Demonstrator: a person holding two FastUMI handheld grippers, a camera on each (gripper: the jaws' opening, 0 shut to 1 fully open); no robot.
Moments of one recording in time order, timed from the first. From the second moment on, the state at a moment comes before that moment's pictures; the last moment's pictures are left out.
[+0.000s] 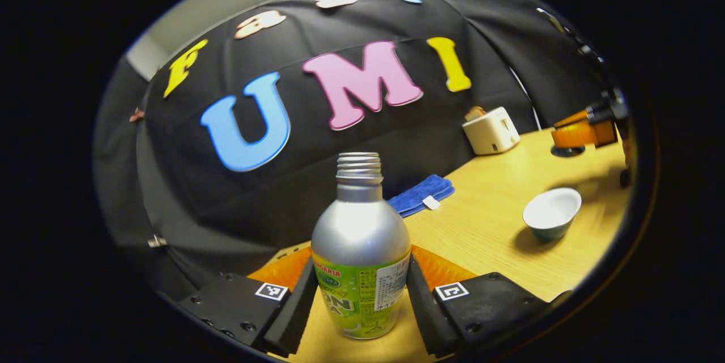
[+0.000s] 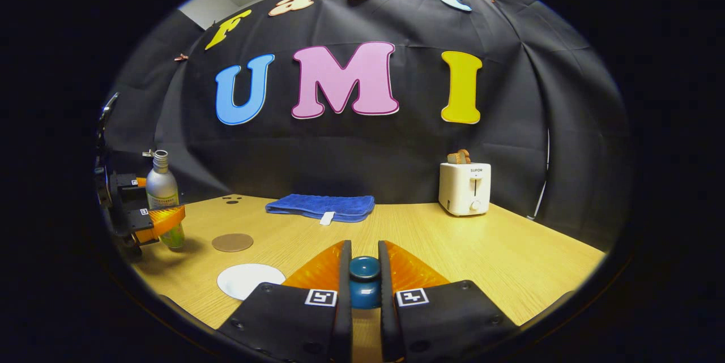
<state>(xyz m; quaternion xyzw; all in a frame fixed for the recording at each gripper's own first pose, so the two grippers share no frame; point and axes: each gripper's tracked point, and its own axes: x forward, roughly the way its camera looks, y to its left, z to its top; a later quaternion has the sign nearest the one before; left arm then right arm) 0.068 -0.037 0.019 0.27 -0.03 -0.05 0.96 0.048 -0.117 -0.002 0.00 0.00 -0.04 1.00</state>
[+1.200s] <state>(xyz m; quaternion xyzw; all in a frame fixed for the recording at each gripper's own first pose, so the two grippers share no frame) 0.076 -0.128 -0.004 0.78 -0.06 -0.14 0.61 0.049 -0.146 -0.001 0.00 0.00 -0.04 1.00</state>
